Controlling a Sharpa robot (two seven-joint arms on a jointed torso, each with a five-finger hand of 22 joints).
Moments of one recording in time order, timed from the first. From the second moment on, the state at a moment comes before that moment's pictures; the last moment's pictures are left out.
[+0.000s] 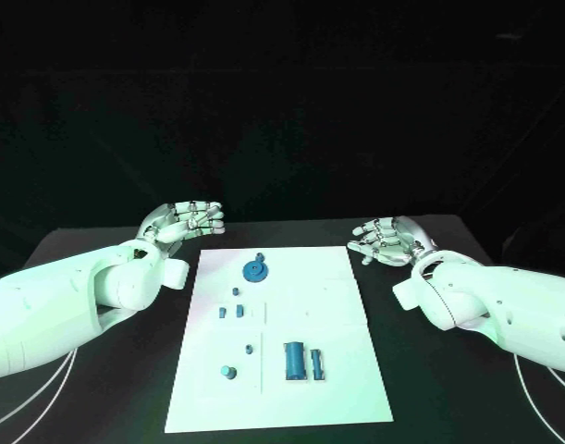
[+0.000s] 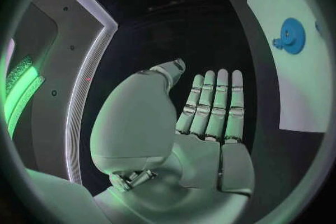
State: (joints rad) left arm 1.16 -0.77 -0.05 1.23 0.01 -0.23 0.42; left_hand 1.41 -0.21 0.46 0.24 0.09 0.81 0.16 0.23 0.28 0.91 0.19 0.28 0.06 0.76 0.16 0.49 0.21 0.18 0.67 0.29 0.26 0.47; right arm 1.15 -0.80 -0.12 1.34 -0.48 -0.59 0.21; right_hand 1.46 -0.17 0.24 0.28 0.06 0.82 0.18 0.34 0.35 1.01 0.12 0.28 0.58 1.03 0.06 0.58 0.62 0.17 1.07 0.17 0.10 0.82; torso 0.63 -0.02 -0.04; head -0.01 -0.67
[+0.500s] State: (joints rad) left arm 1.15 -0.69 -0.05 1.12 0.07 -0.27 0.48; left_hand 1.18 -0.08 0.18 0.12 0.05 0.38 0.07 0.09 0.11 0.42 0.08 0.07 0.03 0.32 0.07 0.12 0.06 0.06 0.30 0.13 0.05 0.15; right arm 1.15 -0.69 -0.11 1.14 -0.29 -0.52 0.35; right_hand 1.19 -0.08 0.12 0.13 0.03 0.41 0.09 0.11 0.13 0.69 0.08 0.03 0.07 0.57 0.06 0.09 0.17 0.09 0.46 0.11 0.03 0.16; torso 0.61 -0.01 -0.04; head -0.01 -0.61
